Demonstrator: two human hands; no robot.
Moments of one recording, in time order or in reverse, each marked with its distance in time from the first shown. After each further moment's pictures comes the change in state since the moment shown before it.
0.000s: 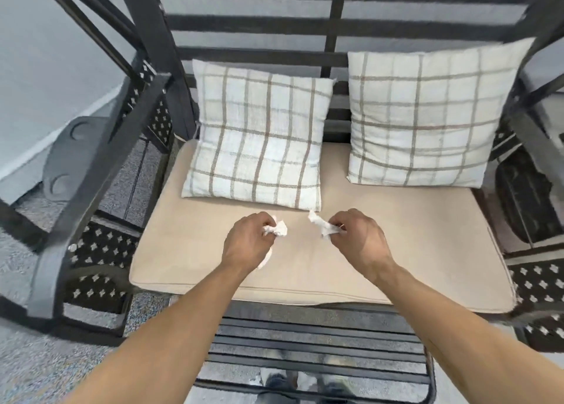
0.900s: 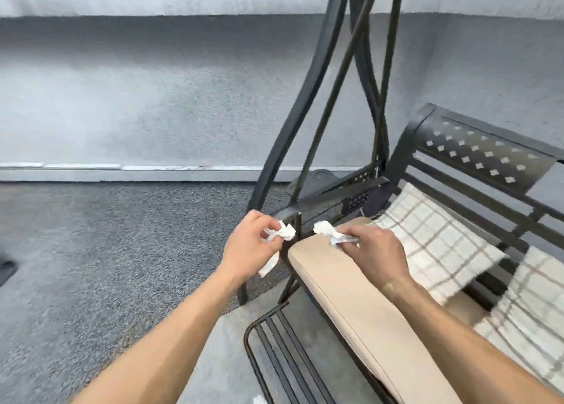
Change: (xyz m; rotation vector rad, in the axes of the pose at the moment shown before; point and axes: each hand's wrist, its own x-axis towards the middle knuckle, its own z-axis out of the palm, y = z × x) left_hand -0.413 0.065 -0.180 -0.166 0.938 -0.264; right_hand -0.188 -0.237 -0.150 0.022 -0.082 -0.988
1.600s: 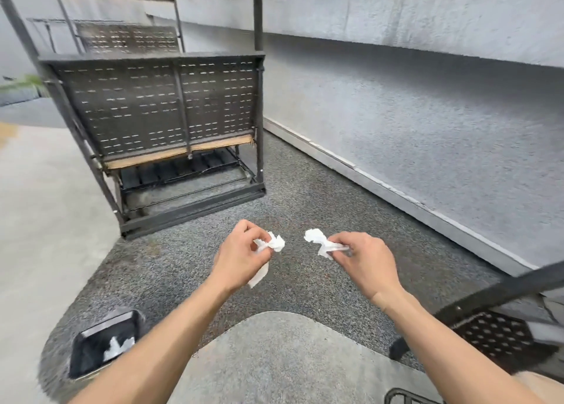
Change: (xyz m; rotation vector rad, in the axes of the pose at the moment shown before) left_hand -0.356 -0.206 -0.339 0.230 0.675 -0.581; right_hand -0.124 -0.451 0.185 0.237 -0.392 -0.835
